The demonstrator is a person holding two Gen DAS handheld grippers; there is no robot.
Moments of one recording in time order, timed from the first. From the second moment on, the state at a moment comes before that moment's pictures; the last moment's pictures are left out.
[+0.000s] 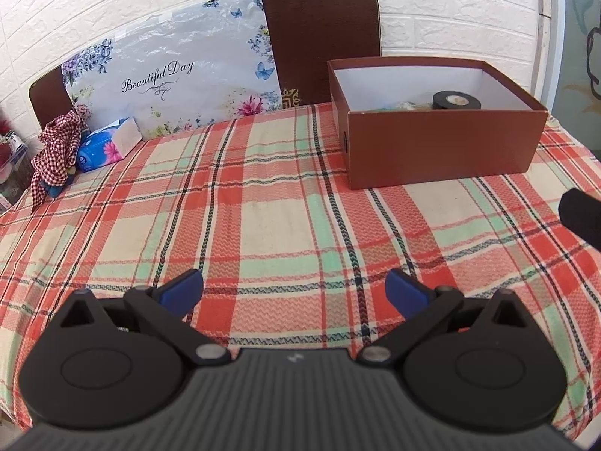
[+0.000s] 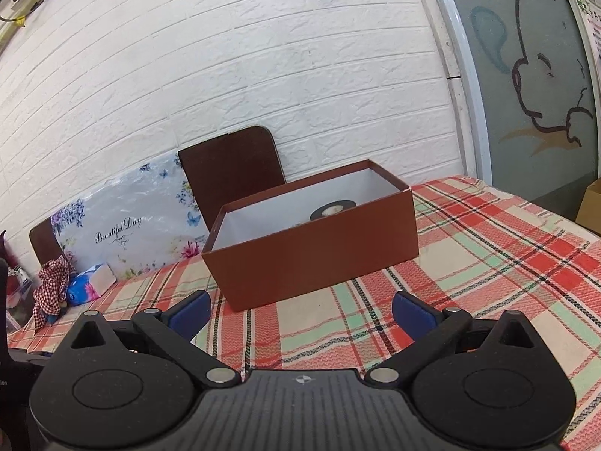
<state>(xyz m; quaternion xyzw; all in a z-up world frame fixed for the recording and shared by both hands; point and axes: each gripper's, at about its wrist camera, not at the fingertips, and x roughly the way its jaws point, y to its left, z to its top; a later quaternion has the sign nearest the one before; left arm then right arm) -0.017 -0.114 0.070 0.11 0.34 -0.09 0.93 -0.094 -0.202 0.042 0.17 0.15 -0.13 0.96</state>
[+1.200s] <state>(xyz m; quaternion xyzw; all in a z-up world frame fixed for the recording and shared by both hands) -0.026 -0.109 0.069 0.11 0.35 -0.10 0.92 -0.097 -0.191 0.040 0.17 0.16 -0.13 0.96</state>
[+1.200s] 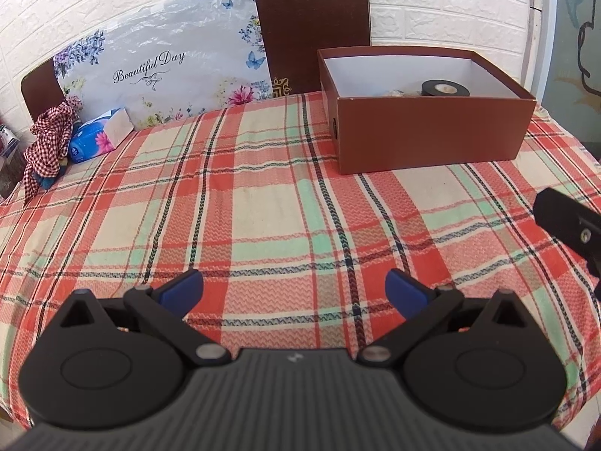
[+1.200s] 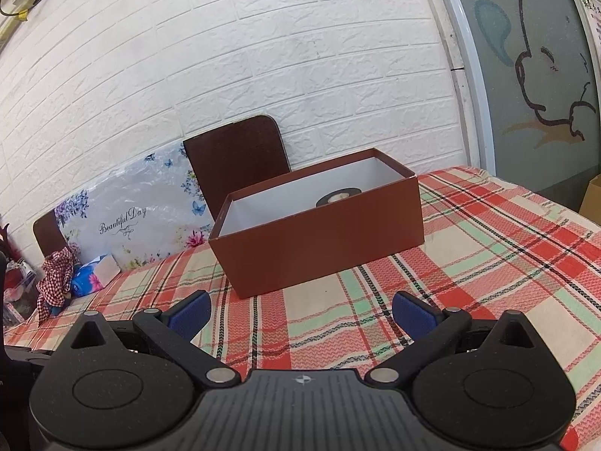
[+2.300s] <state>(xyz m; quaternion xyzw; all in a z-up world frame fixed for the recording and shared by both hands) -0.024 -0.105 0.061 0.11 0.36 -0.11 0.92 -0.091 -0.180 0.036 0.16 0.18 -0.12 0.96</state>
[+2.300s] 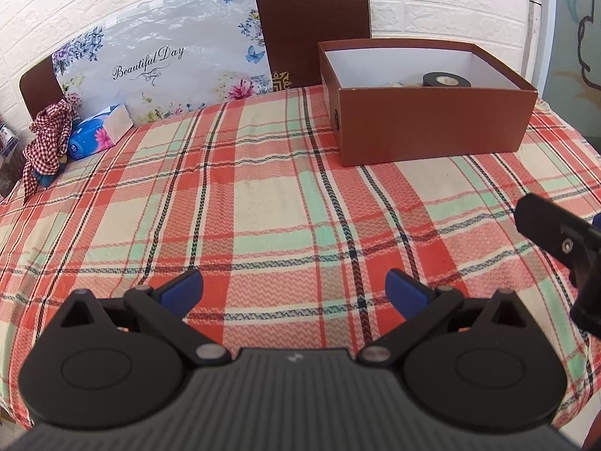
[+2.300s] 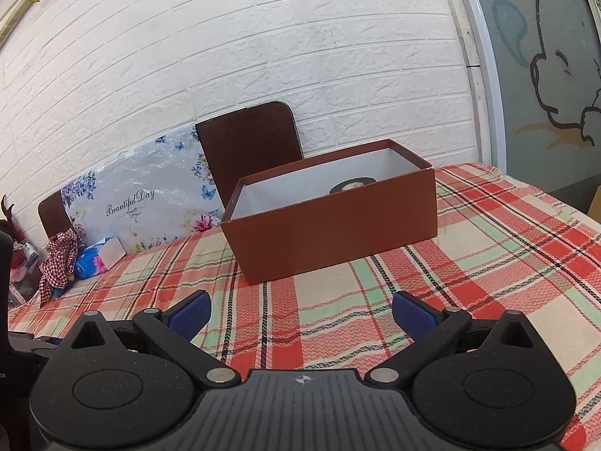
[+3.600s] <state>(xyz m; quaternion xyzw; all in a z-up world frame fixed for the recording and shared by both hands) -0.024 -0.113 0.052 0.11 0.38 -0.11 0.91 -0.090 -0.191 0.027 0.17 0.18 -0.11 0.96</state>
